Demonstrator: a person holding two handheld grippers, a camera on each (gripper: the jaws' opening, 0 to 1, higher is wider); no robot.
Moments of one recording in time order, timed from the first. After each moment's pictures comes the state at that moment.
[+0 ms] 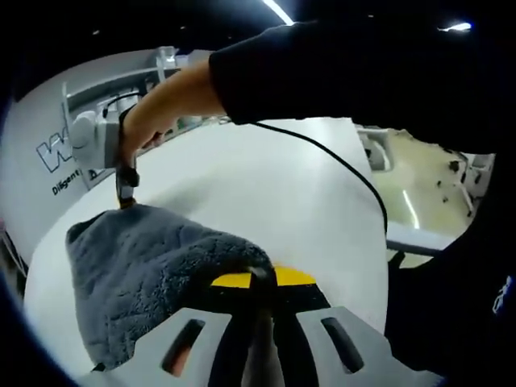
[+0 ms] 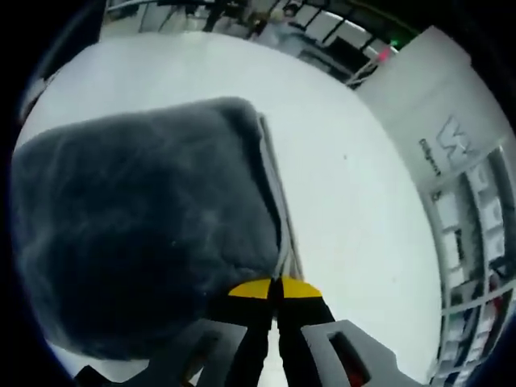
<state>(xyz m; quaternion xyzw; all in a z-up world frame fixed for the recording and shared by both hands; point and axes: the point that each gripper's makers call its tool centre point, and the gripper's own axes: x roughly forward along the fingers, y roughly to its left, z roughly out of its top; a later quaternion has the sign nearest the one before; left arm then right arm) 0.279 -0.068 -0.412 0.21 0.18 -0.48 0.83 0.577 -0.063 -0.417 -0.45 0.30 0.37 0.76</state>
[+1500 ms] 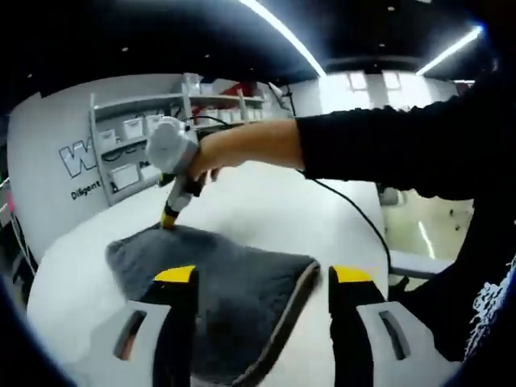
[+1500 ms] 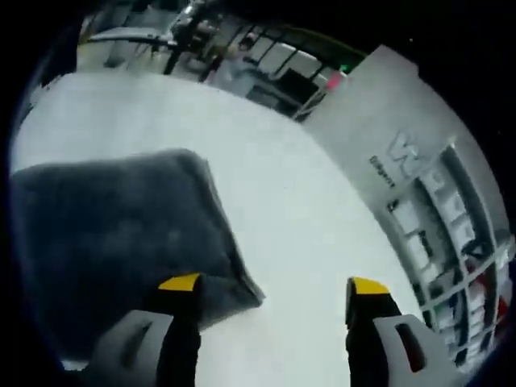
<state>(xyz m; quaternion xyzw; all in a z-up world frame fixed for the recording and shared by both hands) 0.304 -0.013 -0.342 0.15 0.08 -0.43 0.89 0.583 -0.075 -0.348 -0.40 0.18 0.29 0.85</state>
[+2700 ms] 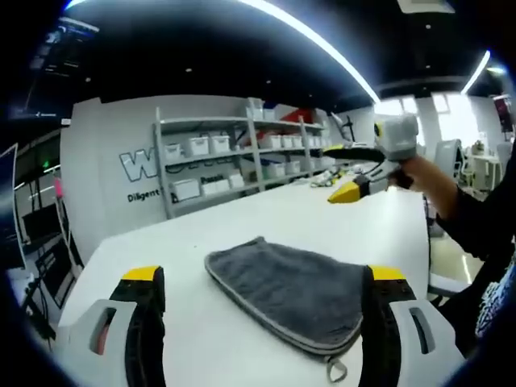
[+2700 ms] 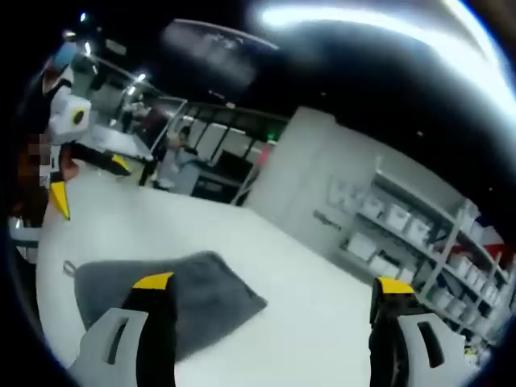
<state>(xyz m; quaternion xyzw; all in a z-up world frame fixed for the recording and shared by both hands) 0.326 0.105 -0.279 0.09 0.04 -0.32 0.94 0.386 -0.112 -0.238 -0.25 -0.02 0.23 0.94</state>
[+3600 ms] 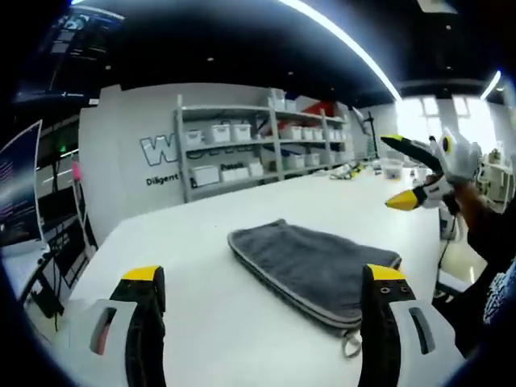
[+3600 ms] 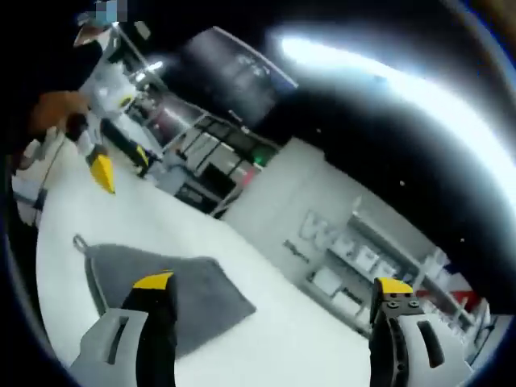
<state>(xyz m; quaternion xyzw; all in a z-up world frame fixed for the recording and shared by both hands) 0.338 0.155 -0.297 0.07 0.07 -0.26 0.96 0.309 -0.083 -0.256 -0.35 -0.15 0.18 0.91</state>
